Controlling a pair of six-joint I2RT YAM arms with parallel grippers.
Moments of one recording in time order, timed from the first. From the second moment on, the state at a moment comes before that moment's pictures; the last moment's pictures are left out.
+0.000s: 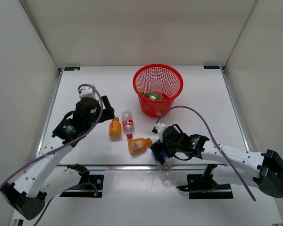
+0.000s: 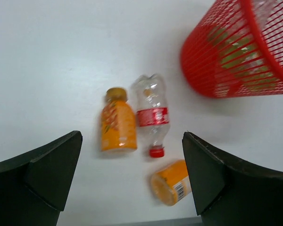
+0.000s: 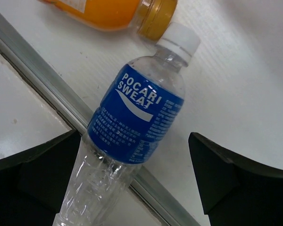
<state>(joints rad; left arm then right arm) -0.57 0.93 1.02 -0.63 -0.35 -0.56 1.01 1.05 0.64 -0.49 0.01 0.20</state>
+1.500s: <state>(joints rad) -0.35 1.31 0.80 -0.45 -0.07 -0.53 0.48 1.63 1.48 -0.20 0.00 -0.35</state>
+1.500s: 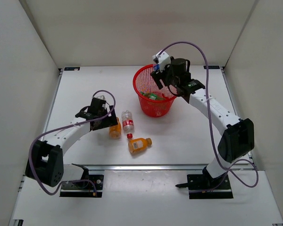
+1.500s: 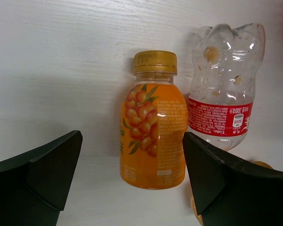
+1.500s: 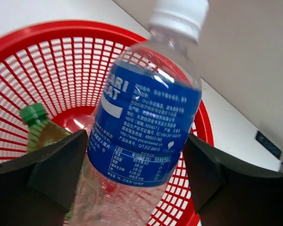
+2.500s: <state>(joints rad) -0.37 1.41 0.92 -0.44 -0.07 -0.53 0.14 0.81 0.87 -0.35 0.04 0.06</state>
